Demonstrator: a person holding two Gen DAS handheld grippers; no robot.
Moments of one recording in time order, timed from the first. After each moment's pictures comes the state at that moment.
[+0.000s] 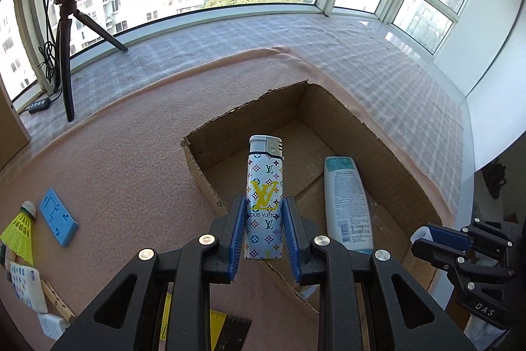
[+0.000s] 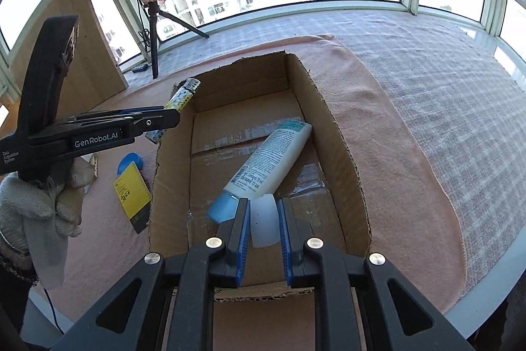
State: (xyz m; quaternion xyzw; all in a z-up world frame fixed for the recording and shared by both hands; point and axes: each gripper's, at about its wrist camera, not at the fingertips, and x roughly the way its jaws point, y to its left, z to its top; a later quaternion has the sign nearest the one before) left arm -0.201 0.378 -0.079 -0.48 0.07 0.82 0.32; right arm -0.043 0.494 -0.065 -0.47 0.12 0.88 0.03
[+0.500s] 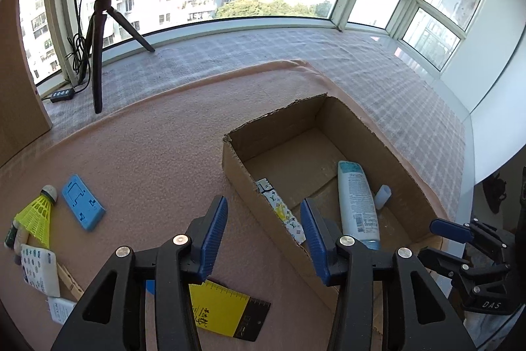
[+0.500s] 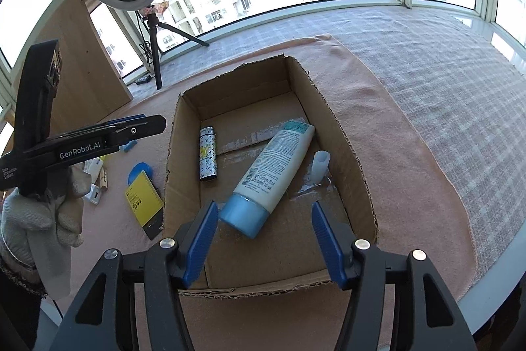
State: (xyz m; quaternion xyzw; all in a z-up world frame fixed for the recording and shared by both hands) left arm -0.197 0.327 -0.062 -0.47 0.04 0.83 0.30; right arm -0.035 0.496 -0.060 -0.46 0.16 0.88 0.03
